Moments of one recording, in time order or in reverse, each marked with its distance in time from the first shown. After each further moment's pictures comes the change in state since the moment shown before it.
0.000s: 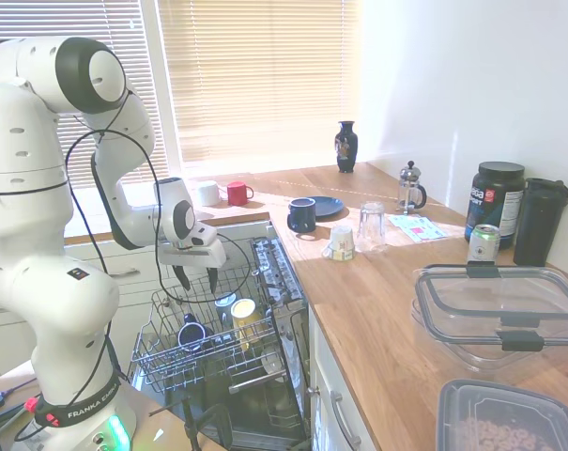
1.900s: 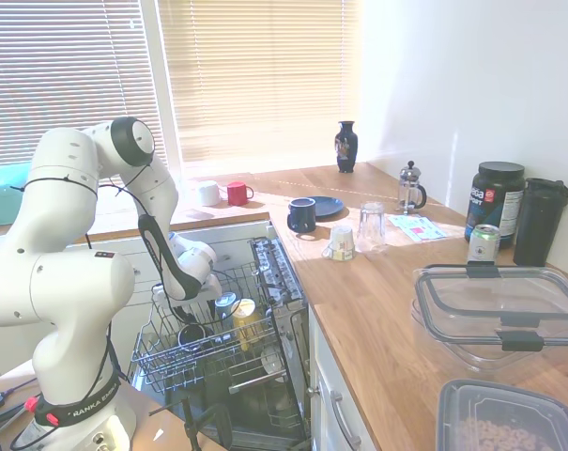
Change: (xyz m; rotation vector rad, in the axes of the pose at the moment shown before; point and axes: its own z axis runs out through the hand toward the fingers) arm -0.013 -0.058 0.166 0.073 0.092 -0.282
